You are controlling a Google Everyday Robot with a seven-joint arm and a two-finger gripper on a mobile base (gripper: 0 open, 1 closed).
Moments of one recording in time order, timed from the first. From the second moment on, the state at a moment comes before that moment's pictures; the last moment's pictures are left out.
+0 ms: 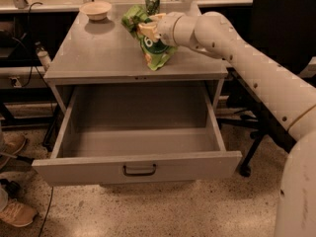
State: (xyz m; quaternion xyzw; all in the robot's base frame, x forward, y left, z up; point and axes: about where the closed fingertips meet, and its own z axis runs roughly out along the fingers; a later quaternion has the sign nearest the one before) arm 0.818 0.021 0.932 -0.40 0.64 0.15 0.64
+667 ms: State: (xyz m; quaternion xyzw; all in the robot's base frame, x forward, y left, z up) arm 0.830 0.039 0.905 -0.41 0.66 0.18 0.61
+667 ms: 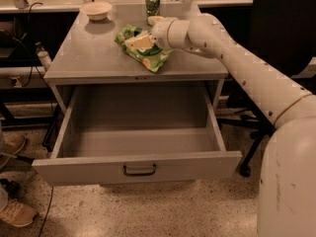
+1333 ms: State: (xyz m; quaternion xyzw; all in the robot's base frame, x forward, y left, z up) arm 0.818 0.011 0.901 -0.39 0.68 0.18 0.60
